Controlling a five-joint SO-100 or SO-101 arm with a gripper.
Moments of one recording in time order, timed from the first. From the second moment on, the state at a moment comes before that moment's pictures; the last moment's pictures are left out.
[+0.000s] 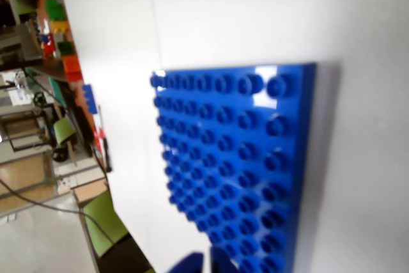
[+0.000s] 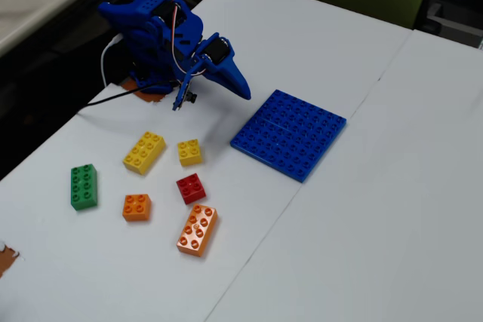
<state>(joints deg) 0.5 187.9 178.0 38.0 4.7</state>
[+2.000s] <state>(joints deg) 16.2 123.8 101.2 67.1 -43.5</state>
